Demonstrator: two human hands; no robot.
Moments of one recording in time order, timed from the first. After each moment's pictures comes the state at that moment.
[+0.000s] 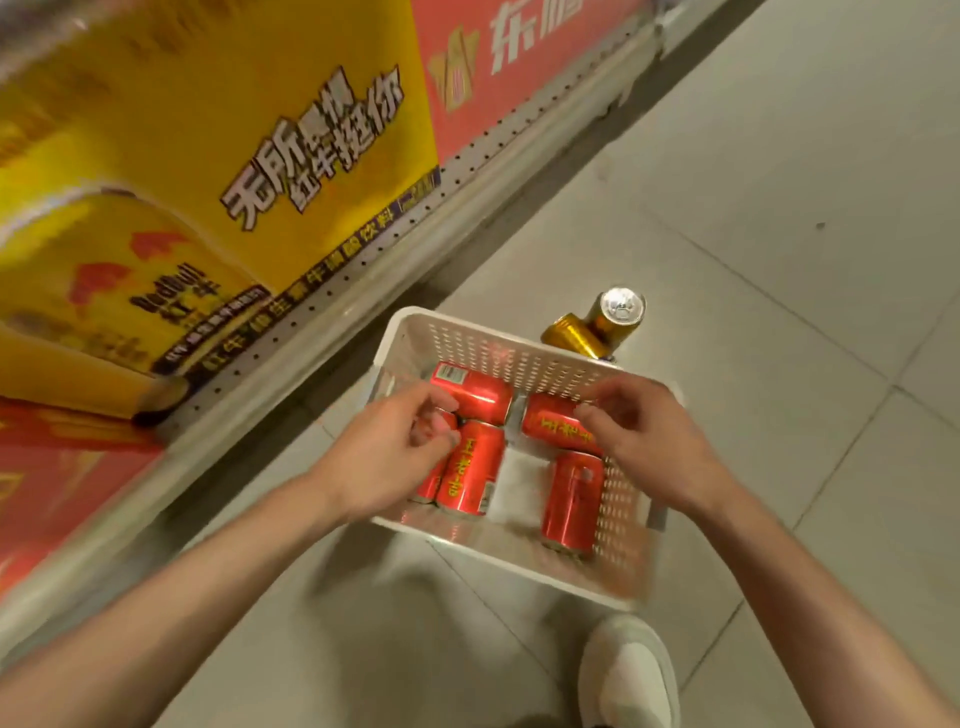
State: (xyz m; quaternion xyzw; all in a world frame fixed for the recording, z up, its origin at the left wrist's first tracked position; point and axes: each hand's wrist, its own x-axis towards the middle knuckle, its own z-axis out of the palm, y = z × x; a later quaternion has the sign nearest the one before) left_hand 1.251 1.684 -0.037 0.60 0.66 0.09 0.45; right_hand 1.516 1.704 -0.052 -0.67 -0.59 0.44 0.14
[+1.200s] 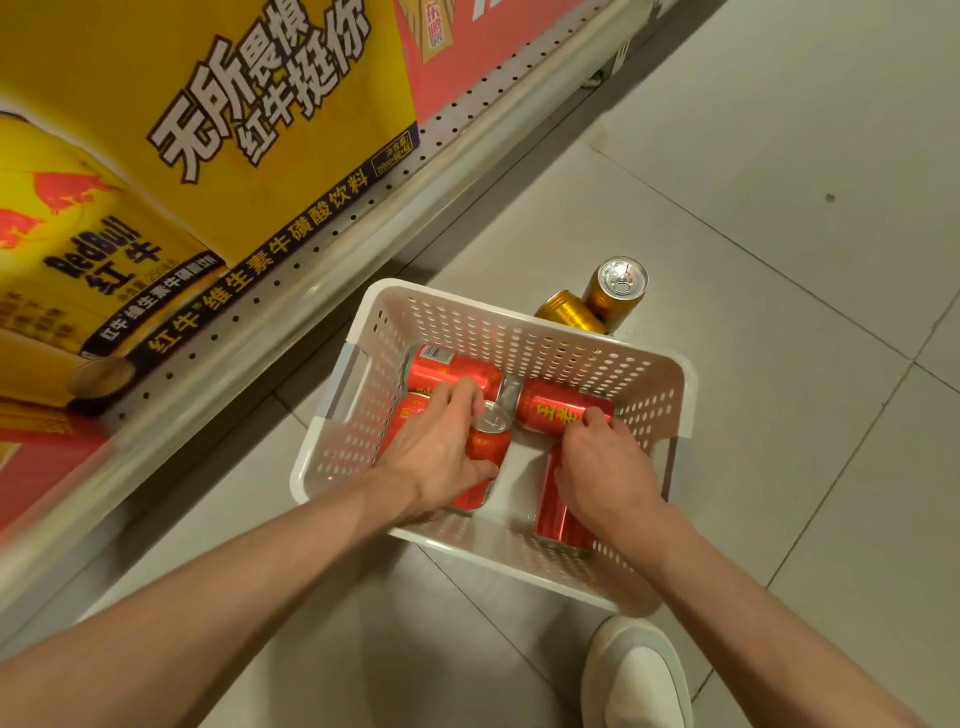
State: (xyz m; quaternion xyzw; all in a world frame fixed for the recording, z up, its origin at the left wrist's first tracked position) left_hand 1.293 1.684 -0.120 0.68 0.63 -0.01 0.38; right_hand 1.482 1.675 -0.116 -0.65 -0.70 0.25 -0.14
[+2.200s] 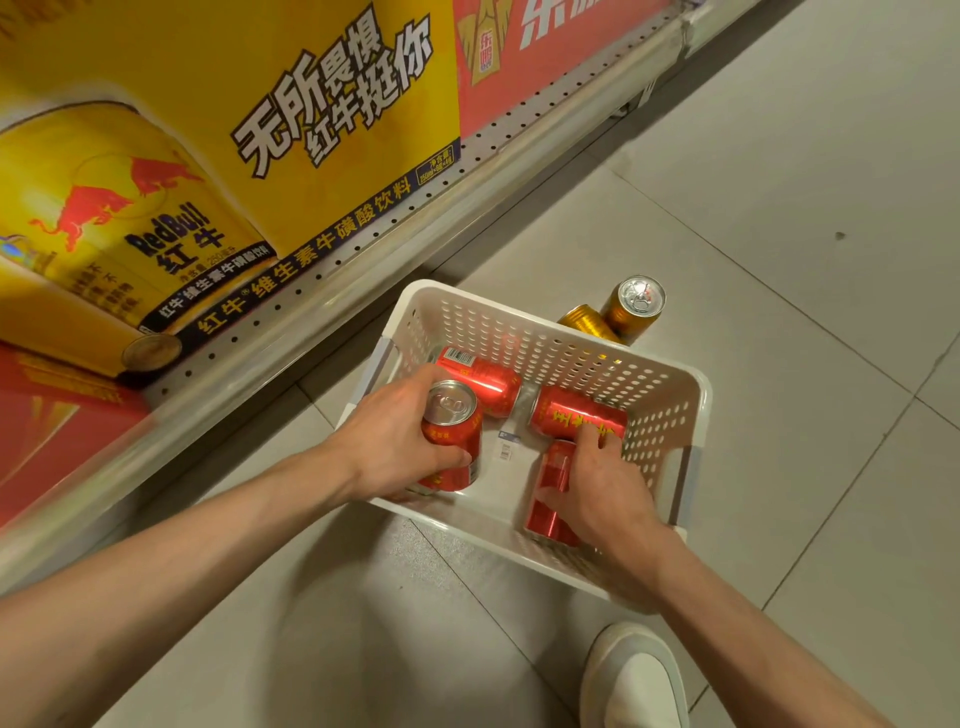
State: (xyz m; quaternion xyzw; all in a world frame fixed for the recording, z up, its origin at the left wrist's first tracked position) left_hand 1.244 1.679 -0.069 0.65 0.65 0.05 0.39; right_hand 1.471 1.658 -0.122 -0.69 -0.65 0.31 -0.11
